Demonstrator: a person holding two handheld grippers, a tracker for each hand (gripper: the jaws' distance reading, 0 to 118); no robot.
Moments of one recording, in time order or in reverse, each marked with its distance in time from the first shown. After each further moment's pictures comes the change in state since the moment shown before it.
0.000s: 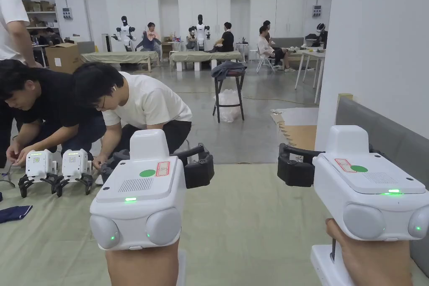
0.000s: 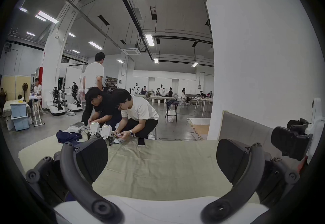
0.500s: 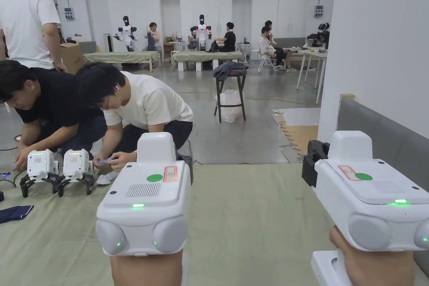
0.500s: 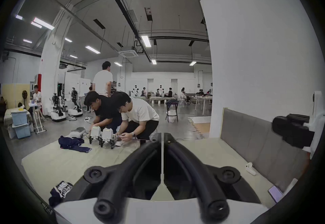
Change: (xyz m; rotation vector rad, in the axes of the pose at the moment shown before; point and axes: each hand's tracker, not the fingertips) left arm 0.007 -0.002 0.006 0.013 -0.016 -0.038; right arm 0.002 -0.003 0.006 0.015 0.028 -0.014
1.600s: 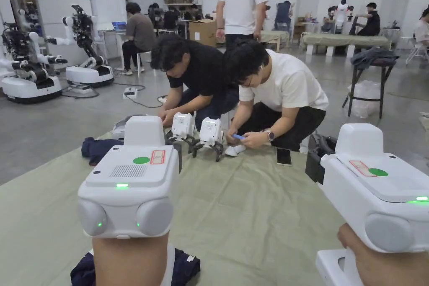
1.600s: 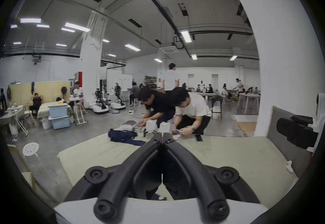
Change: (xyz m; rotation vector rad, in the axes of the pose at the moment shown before) left arm -0.233 -0.004 0.046 -0.062 0.470 -0.003; right arm -0.232 -0.022 -0.058 -0.063 0.491 0.028
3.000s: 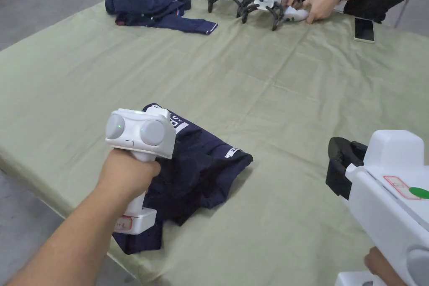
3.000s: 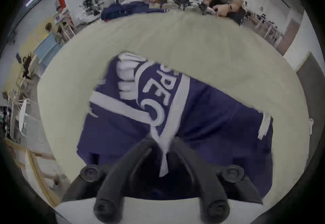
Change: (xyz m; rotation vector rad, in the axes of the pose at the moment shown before) left arm -0.118 -0.286 -0.246 -0.951 -0.034 -0.058; right arm -0.059 -0.198 -0.083 -0.411 0.092 -0.003
